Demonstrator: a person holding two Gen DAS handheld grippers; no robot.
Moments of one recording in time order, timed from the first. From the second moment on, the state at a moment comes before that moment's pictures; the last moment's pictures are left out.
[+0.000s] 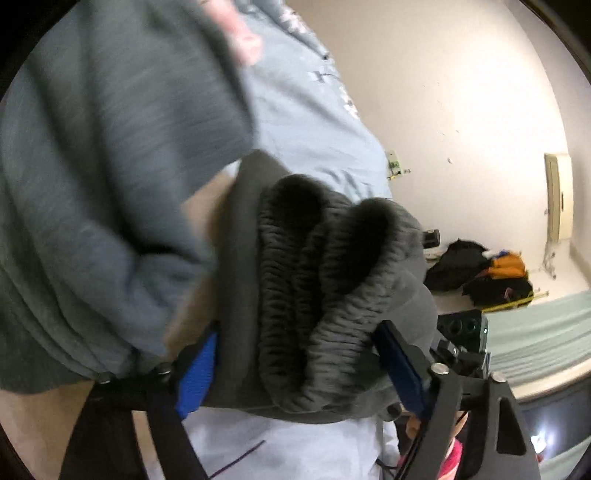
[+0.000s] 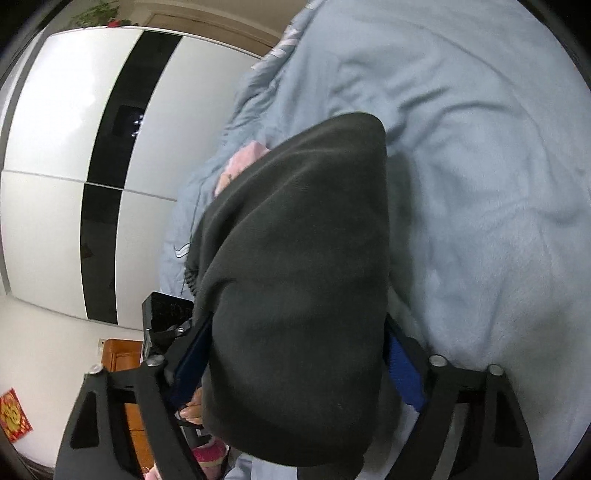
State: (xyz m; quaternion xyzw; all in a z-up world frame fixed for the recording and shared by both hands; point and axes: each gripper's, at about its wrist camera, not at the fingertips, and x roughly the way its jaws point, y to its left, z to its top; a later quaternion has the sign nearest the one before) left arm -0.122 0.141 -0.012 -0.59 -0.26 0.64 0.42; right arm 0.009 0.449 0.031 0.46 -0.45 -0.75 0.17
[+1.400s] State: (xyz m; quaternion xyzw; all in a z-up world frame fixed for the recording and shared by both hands) left arm -0.119 0.269 0.062 -0.52 -0.10 0.70 0.47; right arm 0.036 0.494 0.128 0.41 -0.21 -0.89 0.07
